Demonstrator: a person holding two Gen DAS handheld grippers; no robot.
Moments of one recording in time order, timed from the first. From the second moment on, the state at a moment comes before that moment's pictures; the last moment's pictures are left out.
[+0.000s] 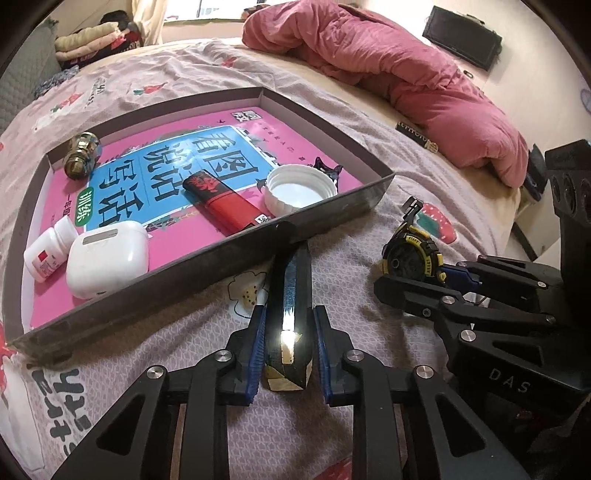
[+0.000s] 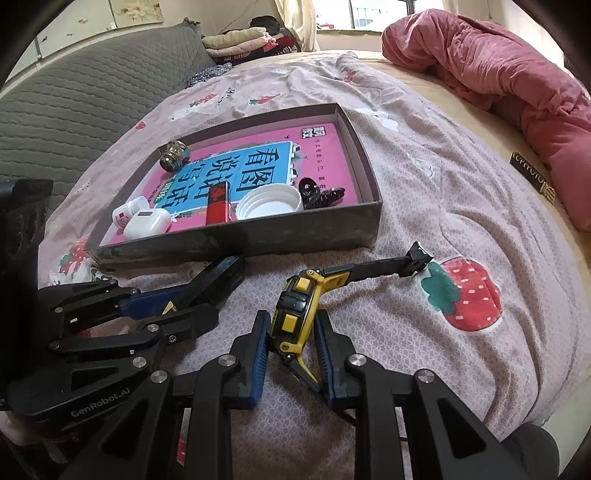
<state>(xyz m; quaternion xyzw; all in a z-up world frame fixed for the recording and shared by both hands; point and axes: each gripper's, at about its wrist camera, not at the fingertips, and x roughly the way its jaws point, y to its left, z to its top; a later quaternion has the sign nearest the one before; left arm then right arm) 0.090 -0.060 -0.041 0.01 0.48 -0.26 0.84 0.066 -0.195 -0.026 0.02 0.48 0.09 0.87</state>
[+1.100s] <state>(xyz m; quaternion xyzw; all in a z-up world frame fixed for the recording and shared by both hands) 0.066 -0.003 0.015 -0.07 0.39 -0.21 0.90 0.050 -0.180 0.035 -0.03 0.38 0.12 0.92</state>
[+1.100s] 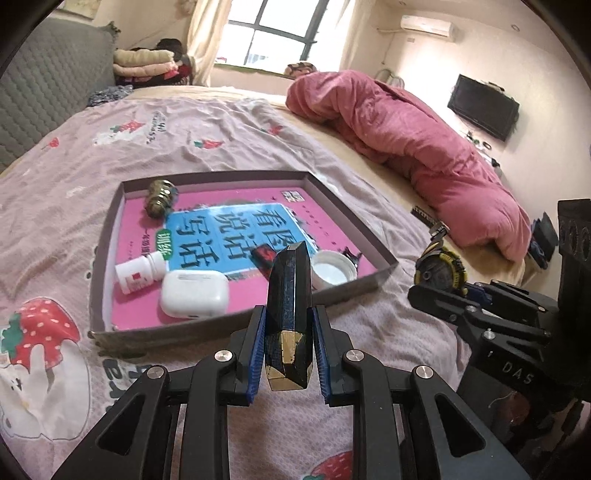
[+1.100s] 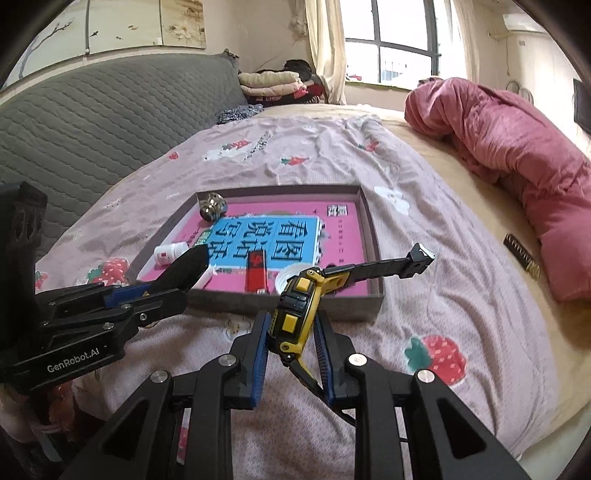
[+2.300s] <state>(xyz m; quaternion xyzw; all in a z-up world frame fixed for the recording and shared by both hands) 0.143 -0.004 0.025 -0.11 0.38 -0.11 0.91 0.131 -0.163 0.063 -0.06 0.34 0.15 0.93</state>
